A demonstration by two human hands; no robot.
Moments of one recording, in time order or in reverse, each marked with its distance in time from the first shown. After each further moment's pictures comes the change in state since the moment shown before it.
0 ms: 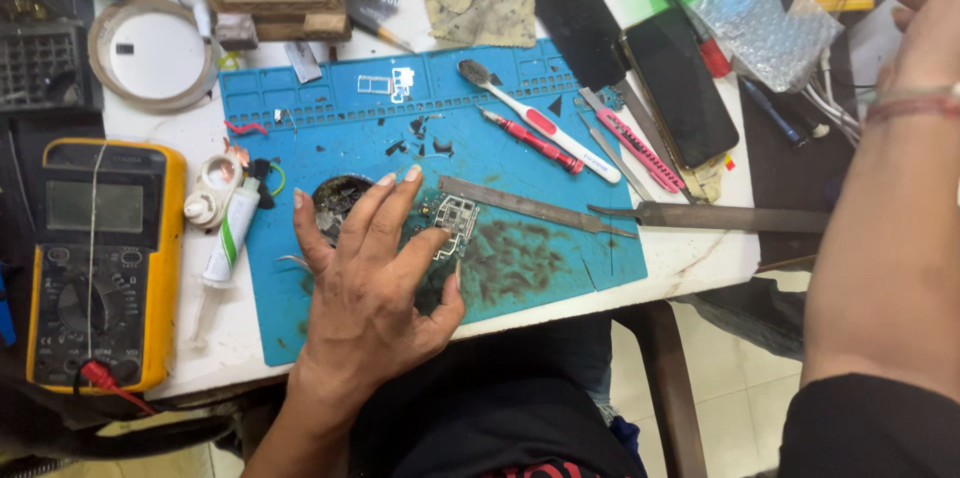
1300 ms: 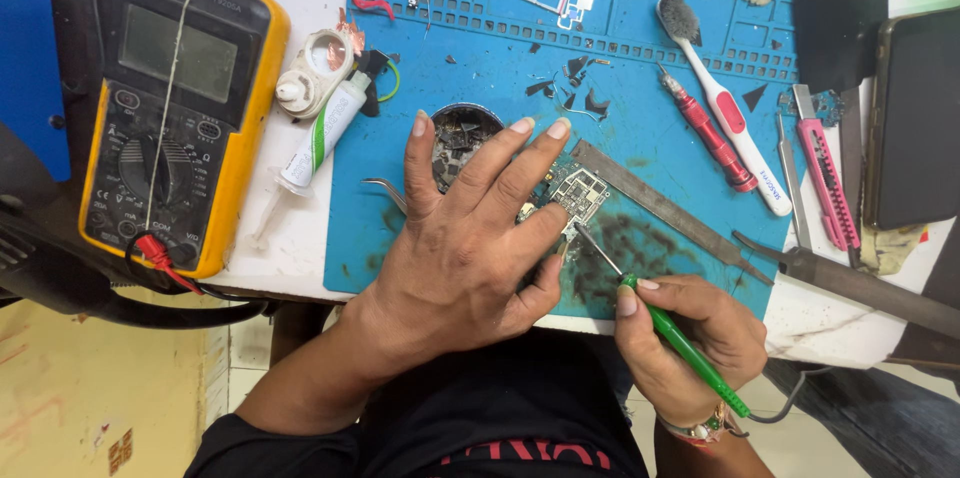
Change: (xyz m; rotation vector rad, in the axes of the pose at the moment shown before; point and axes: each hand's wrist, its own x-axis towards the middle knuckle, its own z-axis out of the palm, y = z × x) left_hand -0.007 -0.010 0.004 -0.046 -0.033 -0.012; right_hand -0.388 -0.298 0.126 0.138 -0.595 -0.033
